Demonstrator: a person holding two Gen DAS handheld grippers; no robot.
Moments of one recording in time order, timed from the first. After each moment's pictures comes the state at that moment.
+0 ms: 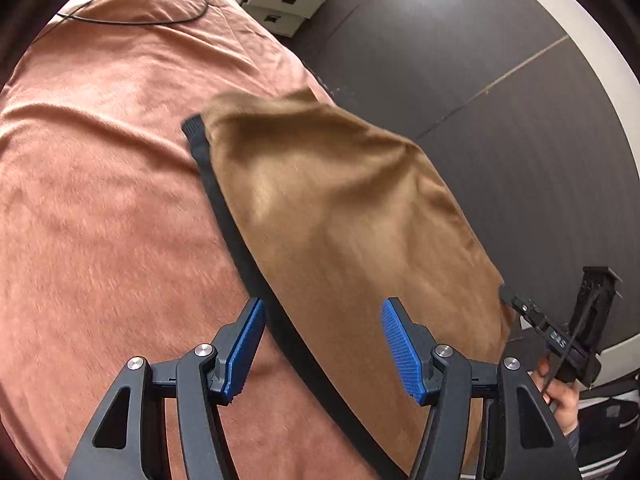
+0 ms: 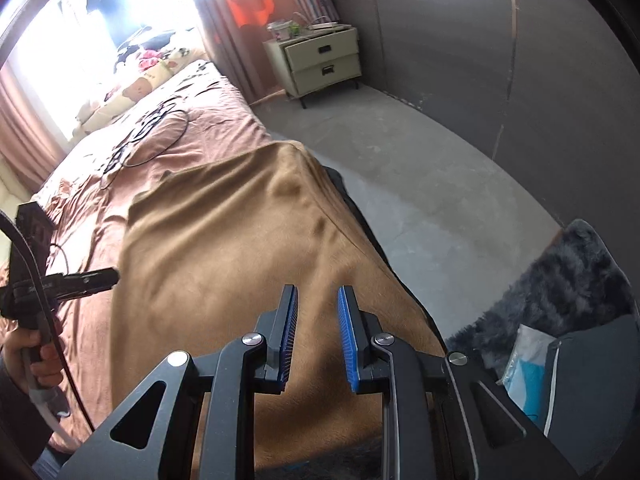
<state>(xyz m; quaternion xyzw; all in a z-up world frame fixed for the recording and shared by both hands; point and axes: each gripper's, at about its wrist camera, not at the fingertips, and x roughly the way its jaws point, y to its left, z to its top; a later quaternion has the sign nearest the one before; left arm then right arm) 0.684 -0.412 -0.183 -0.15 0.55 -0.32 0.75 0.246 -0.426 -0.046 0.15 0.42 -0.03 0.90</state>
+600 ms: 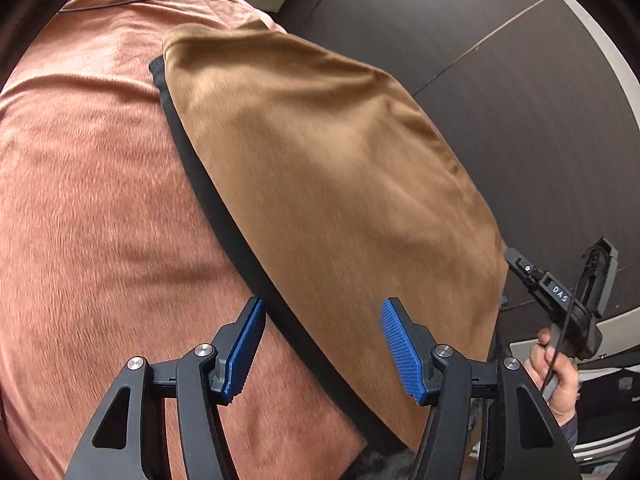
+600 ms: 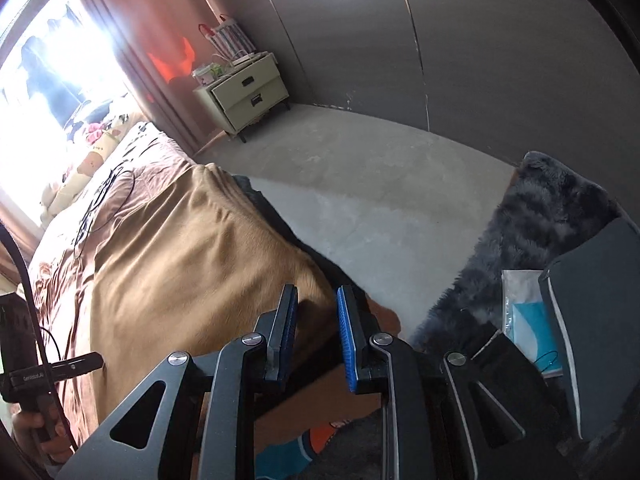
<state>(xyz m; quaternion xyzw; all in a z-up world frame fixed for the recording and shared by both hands) 0.623 -0.438 -0.190 -0.11 0.58 -0.33 0.74 0.166 -0.453 -0.070 0.25 0.37 -0.12 0.89</state>
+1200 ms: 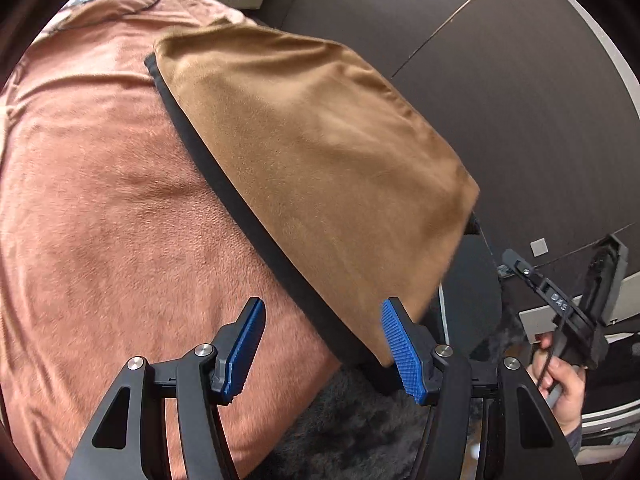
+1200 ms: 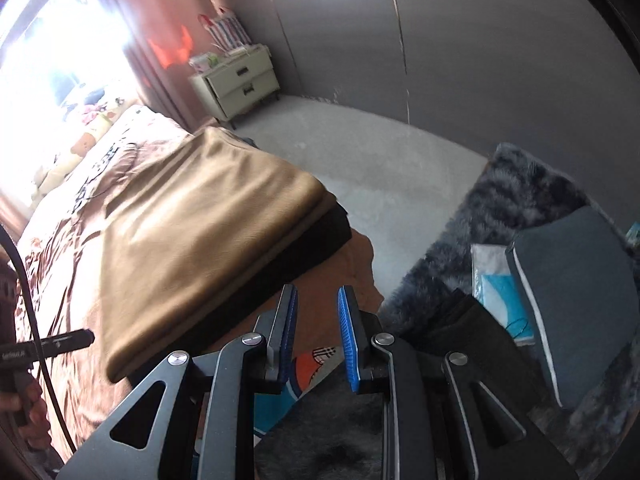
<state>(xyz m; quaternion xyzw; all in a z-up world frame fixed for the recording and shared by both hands) 0.550 -0.433 -0.154 -0.06 0.58 -0.34 0.74 0.072 -0.407 -0.049 0.22 0.38 -0.15 0.89</state>
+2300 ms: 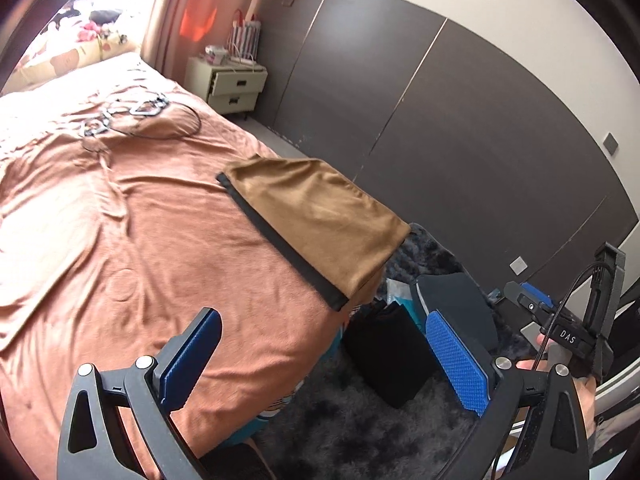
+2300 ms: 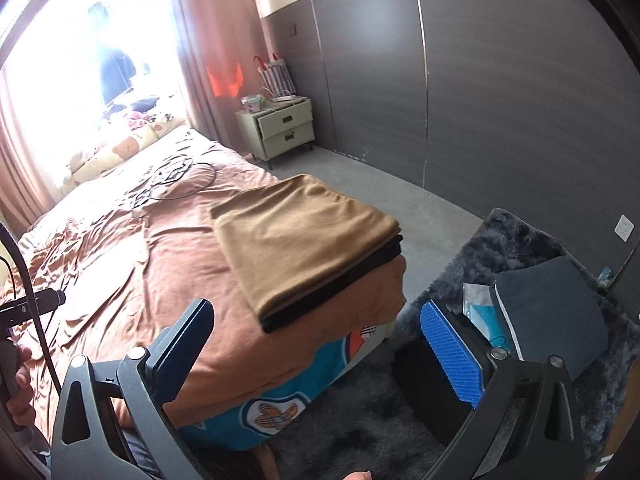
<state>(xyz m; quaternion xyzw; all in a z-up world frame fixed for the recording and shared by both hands) 0.428 -0.278 0.001 -0.06 0.42 -0.35 0.83 -0.073 -0.244 0.067 0.15 0.31 -0.15 0.93</state>
